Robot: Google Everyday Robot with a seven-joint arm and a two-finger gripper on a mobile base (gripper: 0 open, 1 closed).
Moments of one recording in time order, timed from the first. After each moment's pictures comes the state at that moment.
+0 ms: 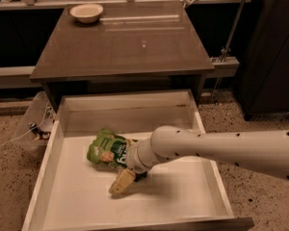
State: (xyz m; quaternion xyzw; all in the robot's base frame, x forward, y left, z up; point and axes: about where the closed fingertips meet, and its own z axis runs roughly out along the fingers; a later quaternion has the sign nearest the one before) arm 0.490 0.084 0.565 -0.58 0.73 0.23 0.27
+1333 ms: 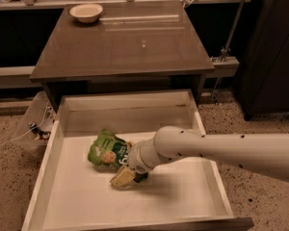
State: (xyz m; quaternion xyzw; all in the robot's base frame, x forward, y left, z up) arm 0.489 0.079 0.565 -0.57 0.73 0.24 0.28
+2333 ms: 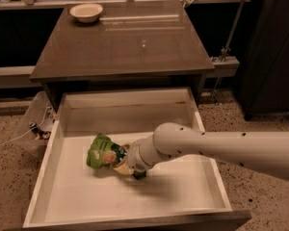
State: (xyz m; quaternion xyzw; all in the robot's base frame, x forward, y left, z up) arm 0.489 0.079 0.580 -0.57 0.73 0.24 0.28
